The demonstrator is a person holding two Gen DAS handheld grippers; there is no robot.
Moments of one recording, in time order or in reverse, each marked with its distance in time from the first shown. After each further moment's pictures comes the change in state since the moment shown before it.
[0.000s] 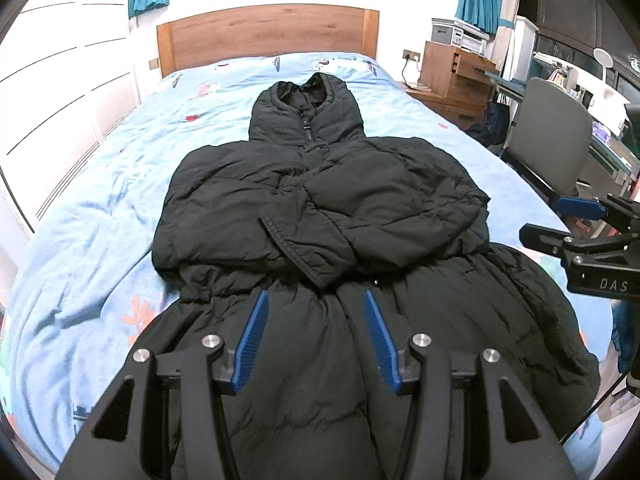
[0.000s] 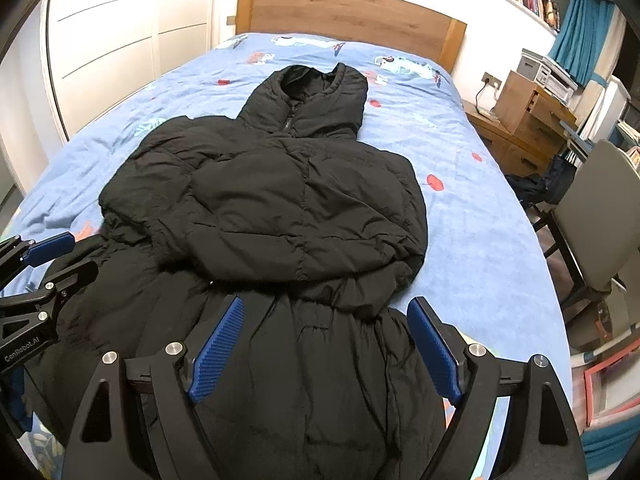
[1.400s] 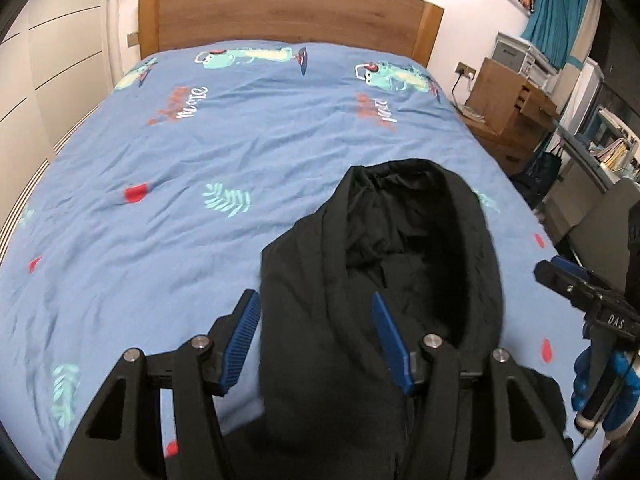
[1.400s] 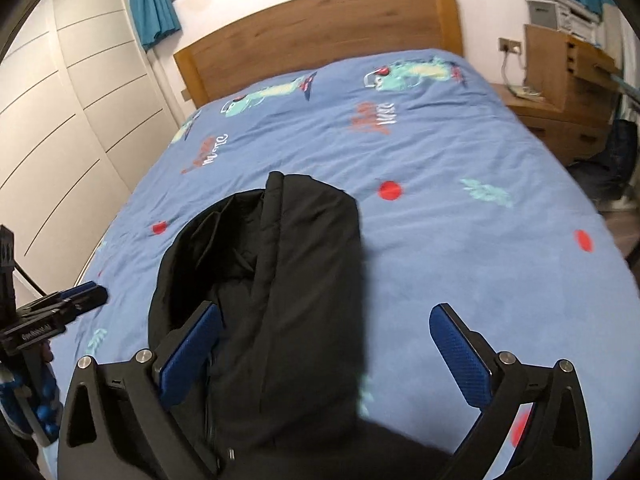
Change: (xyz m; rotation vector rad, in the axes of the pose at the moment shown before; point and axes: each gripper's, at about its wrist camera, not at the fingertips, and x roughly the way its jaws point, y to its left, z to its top) left arm 0.379 0.128 0.391 -0.112 0.091 -0.036; right arm 0.347 -0.114 0.359 0.285 -0.065 0.263
